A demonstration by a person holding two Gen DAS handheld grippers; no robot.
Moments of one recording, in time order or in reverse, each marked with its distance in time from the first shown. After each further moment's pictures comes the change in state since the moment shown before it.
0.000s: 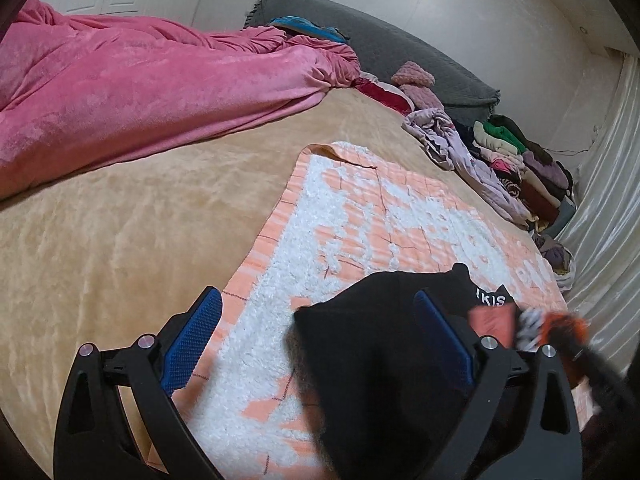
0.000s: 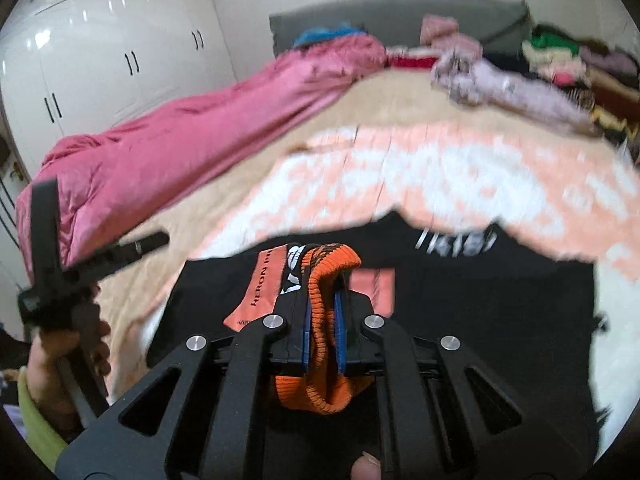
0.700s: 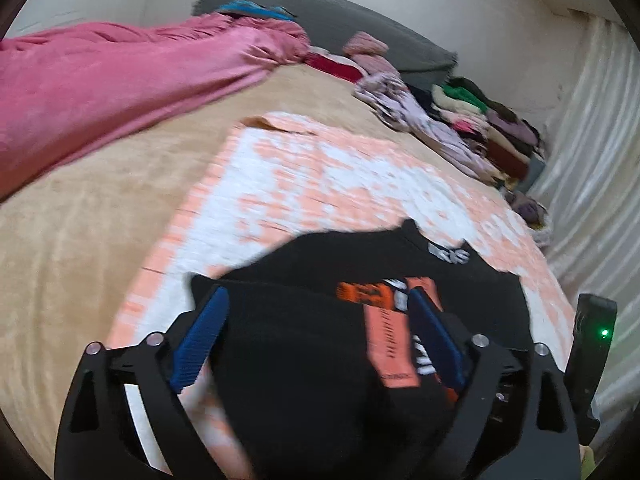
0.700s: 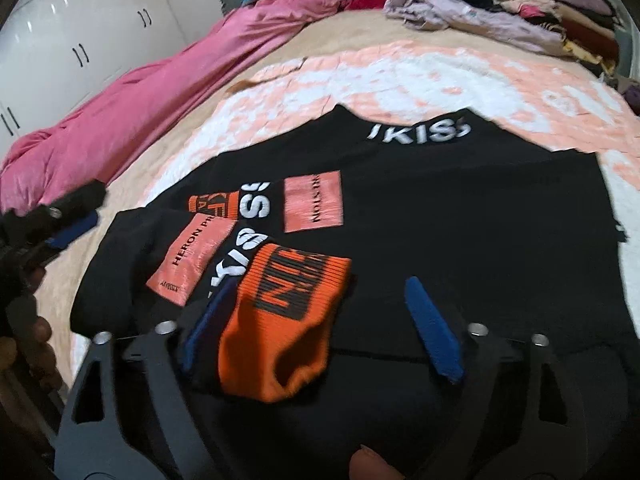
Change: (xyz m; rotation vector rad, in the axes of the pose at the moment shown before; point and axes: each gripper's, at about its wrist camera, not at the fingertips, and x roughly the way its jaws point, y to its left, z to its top) left arm 0.008 -0.049 -0.019 0.122 0.070 -0.081; right arm 0.071 -0.030 -0.069 0.171 0.255 -0.037
